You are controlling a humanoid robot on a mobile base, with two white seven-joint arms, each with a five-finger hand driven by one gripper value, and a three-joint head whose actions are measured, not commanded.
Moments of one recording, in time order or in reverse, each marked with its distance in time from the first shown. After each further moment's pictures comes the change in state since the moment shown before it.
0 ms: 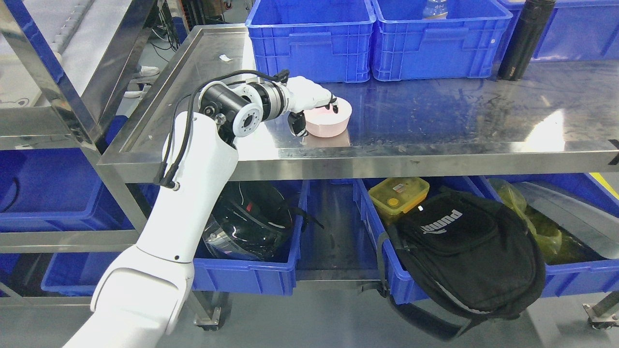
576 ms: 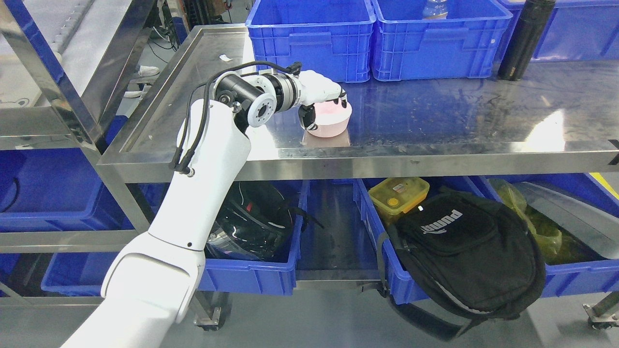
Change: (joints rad) left arm -0.064 -0.041 -0.006 0.096 -0.032 0.002 0.025; right arm 0.000 0.000 0.000 0.000 0.000 0.000 0.000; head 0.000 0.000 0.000
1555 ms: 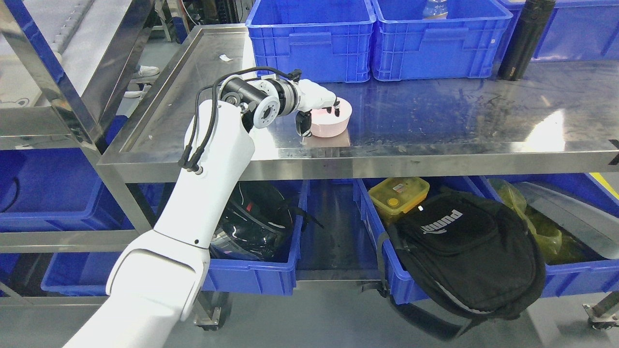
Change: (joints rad) left arm -0.006 -0.018 0.008 0.080 -0.049 -0.002 -0.007; right arm 0.000 0.000 0.000 0.000 0.000 0.000 0.000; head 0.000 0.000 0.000
